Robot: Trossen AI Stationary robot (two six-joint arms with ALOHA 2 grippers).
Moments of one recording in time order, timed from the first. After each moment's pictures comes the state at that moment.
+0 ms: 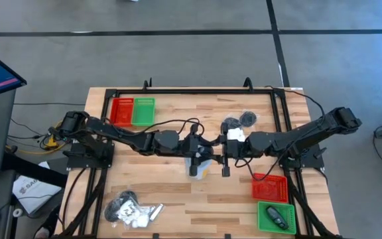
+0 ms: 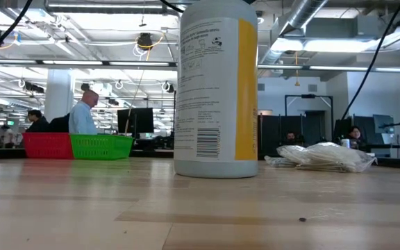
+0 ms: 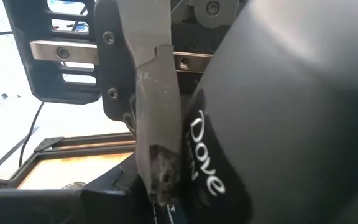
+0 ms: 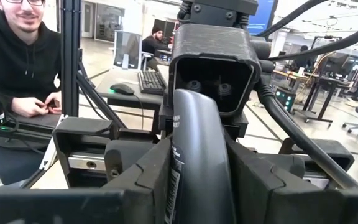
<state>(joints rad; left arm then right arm) -0.15 1.66 1.17 0.41 -0.21 0.10 0.29 1.35 0.83 0.47 0.28 -0.17</state>
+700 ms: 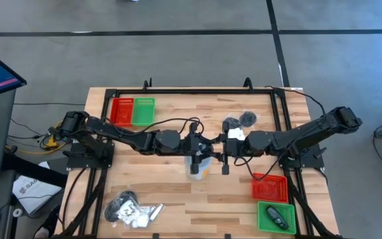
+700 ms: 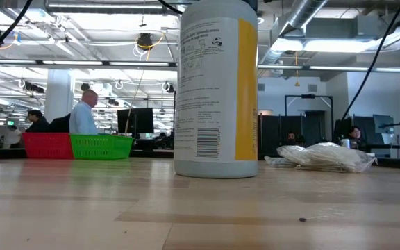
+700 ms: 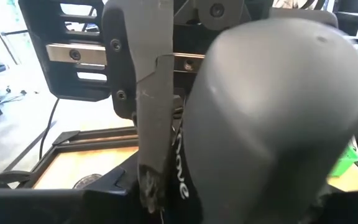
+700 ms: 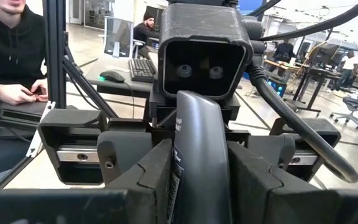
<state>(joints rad) -0.15 1.66 1.18 0.38 -0.25 0.13 0.30 1.32 0.83 0.42 0.31 -0.18</state>
